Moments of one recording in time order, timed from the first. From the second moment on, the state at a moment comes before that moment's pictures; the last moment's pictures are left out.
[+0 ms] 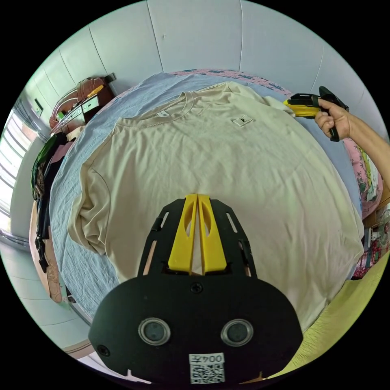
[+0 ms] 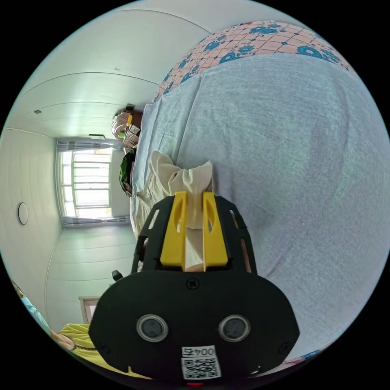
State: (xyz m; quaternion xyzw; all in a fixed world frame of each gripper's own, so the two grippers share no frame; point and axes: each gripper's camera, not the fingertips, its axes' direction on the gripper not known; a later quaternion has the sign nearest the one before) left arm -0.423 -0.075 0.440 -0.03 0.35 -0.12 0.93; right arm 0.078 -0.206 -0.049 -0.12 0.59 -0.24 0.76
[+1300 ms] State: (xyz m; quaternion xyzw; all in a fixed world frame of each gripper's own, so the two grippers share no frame) left arm -0.435 -0.040 0.376 -0.04 0.37 -0.14 0.92; right arm 0.153 -0.049 0.131 -0.33 0.76 -0.52 0.20
